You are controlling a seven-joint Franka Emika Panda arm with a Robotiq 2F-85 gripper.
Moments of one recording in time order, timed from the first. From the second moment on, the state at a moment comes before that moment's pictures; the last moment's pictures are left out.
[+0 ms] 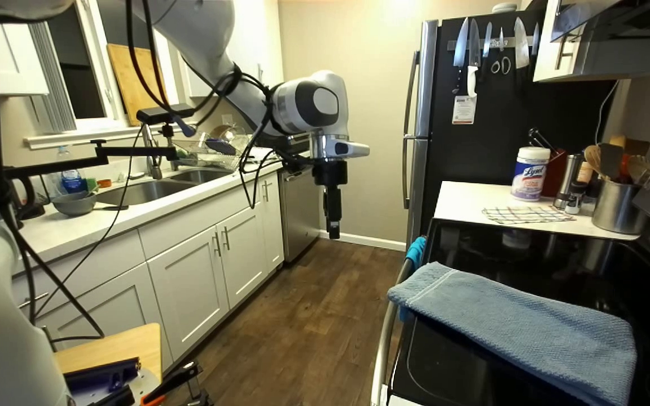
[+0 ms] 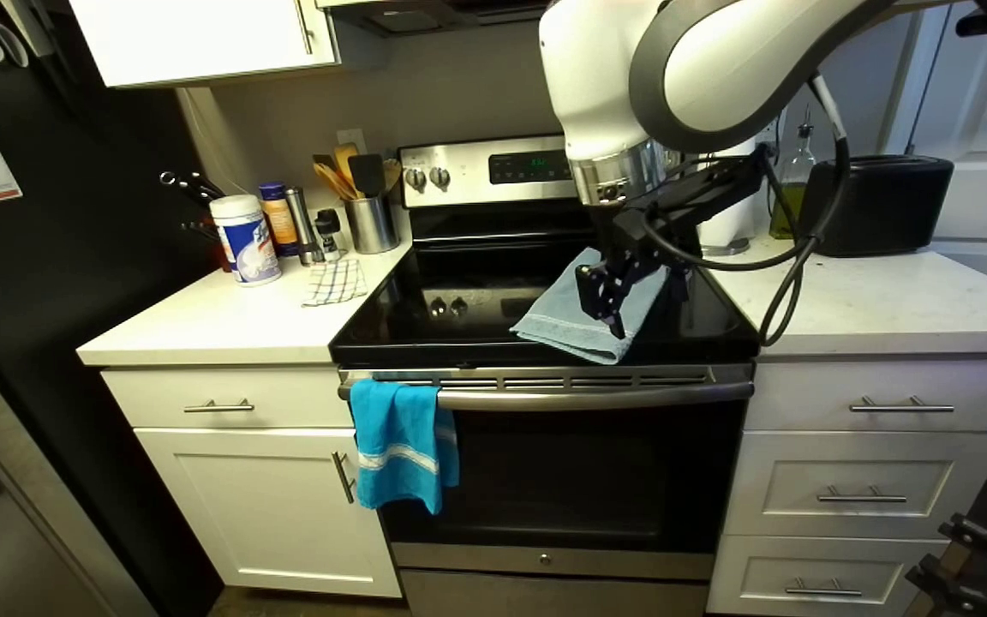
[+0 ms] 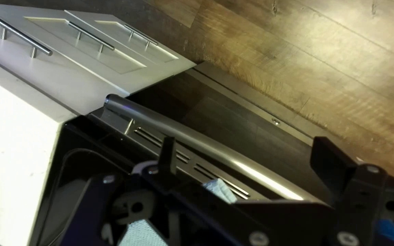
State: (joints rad) arm 0.17 0.16 0.13 -2.02 -0.26 1.98 0.87
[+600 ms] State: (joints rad) arm 0.24 0.16 0.11 -2.02 -0.64 2.01 1.27
